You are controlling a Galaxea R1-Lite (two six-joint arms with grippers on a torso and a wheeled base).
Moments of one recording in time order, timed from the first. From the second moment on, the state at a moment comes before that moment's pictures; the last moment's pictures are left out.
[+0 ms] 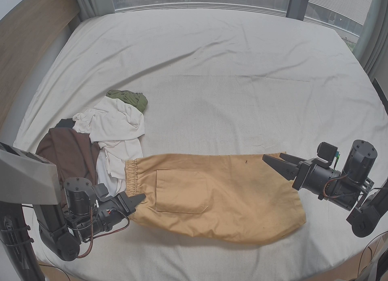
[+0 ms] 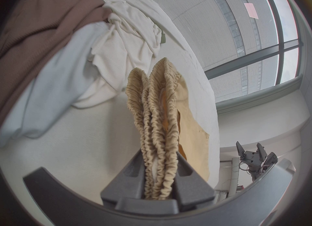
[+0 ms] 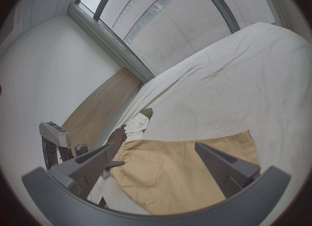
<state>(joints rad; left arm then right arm) -0.32 2.13 -0.20 -1.55 -0.21 -0.81 0.40 1.79 -0.31 -1.41 0.31 0.43</state>
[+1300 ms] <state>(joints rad) -0.27 2.02 -0.11 -1.55 -0.26 -0.74 0.40 1.80 -0.31 -1.41 0.31 0.43</state>
